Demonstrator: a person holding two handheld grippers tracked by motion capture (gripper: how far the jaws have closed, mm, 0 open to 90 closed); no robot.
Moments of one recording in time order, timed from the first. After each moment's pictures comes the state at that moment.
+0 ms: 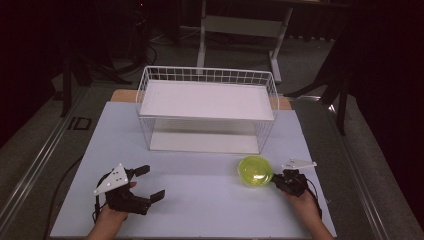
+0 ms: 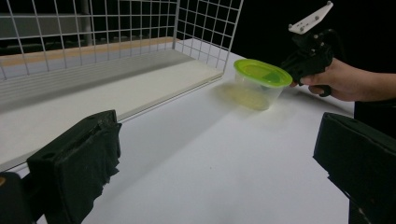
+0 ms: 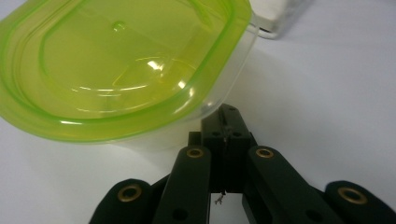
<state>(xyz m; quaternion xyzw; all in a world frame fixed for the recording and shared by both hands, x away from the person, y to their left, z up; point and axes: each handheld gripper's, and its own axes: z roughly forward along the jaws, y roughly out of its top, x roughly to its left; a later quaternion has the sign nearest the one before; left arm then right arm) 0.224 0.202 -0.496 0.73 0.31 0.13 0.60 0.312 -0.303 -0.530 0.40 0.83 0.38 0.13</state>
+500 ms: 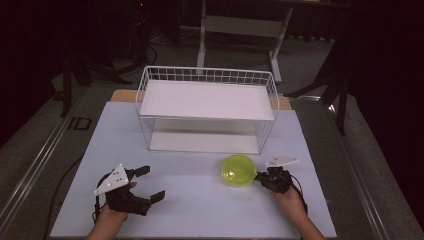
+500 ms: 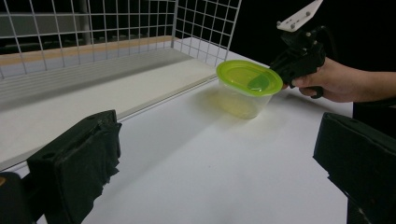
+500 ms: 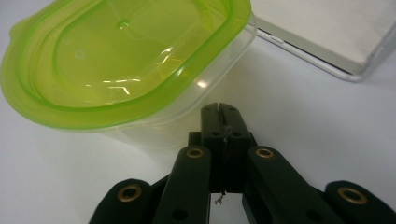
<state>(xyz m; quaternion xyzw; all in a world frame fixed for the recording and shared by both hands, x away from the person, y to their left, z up) 0.223 0.202 -0.496 0.73 0.31 0.13 0.60 0.318 -0.260 -0.528 0.36 0.84 0.39 0.10</state>
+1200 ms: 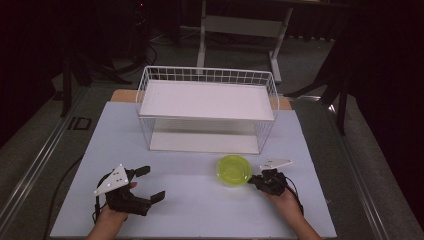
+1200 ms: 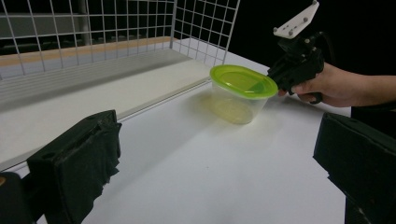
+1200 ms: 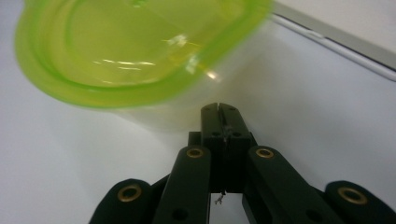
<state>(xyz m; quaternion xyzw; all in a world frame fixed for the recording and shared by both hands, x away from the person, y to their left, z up) 0.223 0.201 -0.496 0.73 0.31 0.13 0.60 0.314 -0.246 -0.533 0.35 0.85 0.38 0.08</state>
